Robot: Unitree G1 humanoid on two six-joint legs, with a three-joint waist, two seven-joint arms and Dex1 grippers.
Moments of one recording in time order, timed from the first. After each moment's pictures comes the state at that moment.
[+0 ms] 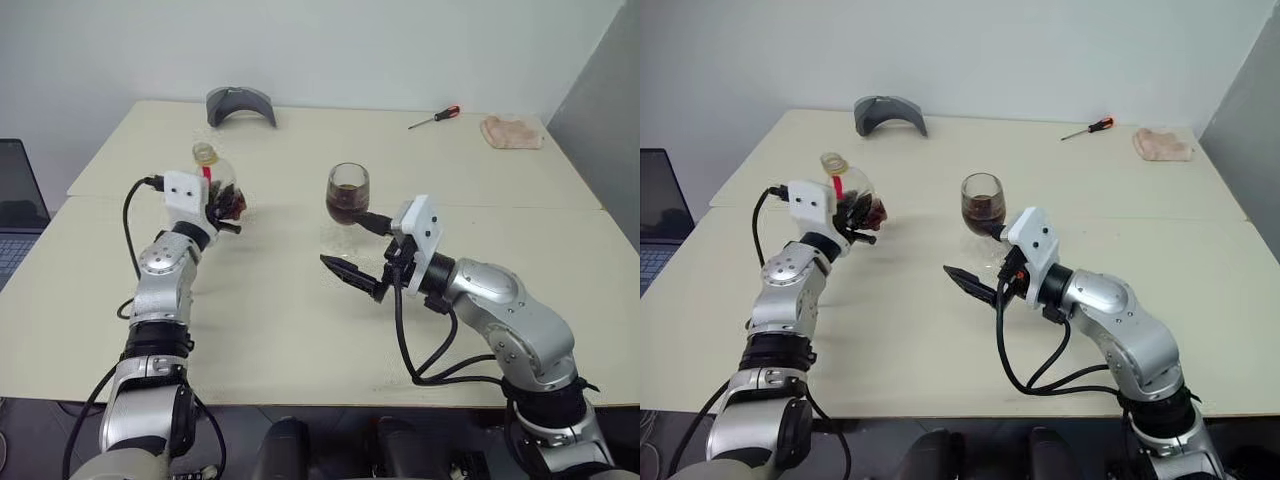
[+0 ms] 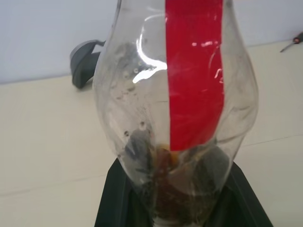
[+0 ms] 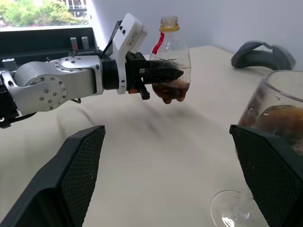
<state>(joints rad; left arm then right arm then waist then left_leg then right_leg) -0.62 0.44 0.22 0.50 -0.19 0.03 -0.36 -0.48 -0.36 0.19 -0.53 0.45 0.77 0.55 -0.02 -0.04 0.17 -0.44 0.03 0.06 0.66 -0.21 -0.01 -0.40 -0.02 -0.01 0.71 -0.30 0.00</state>
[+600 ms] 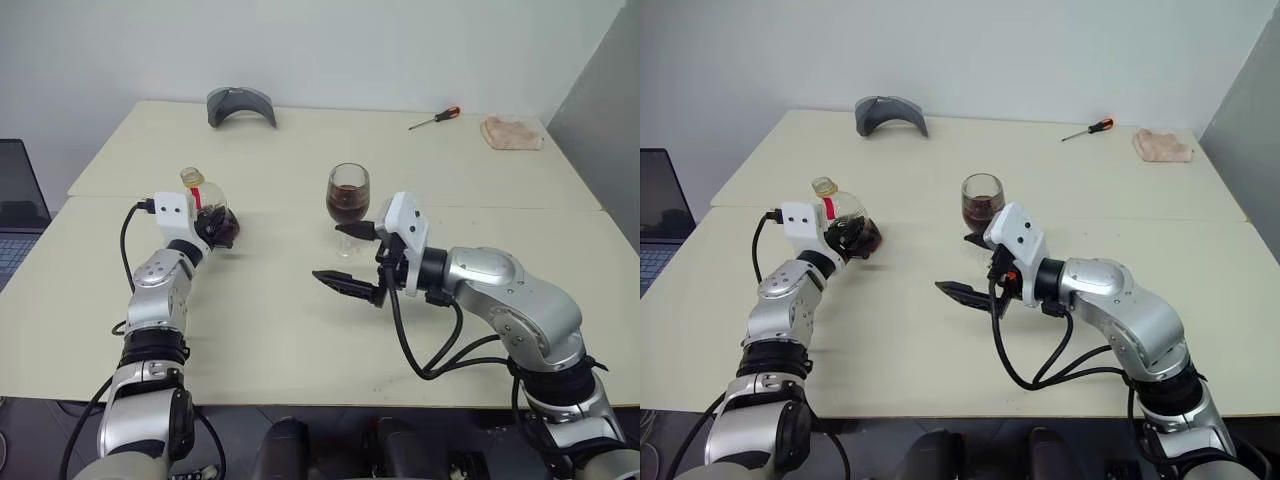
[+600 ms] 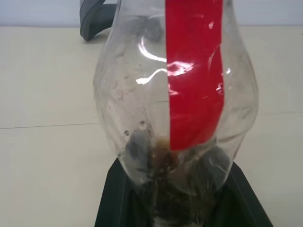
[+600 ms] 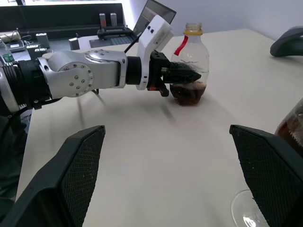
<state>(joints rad) -0.62 0.44 0.25 0.63 -0.23 0.06 -0.38 -0.57 -0.41 0.22 -0.53 0.49 0.82 0.63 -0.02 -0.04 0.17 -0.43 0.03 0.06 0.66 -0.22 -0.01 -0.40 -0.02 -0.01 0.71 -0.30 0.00</state>
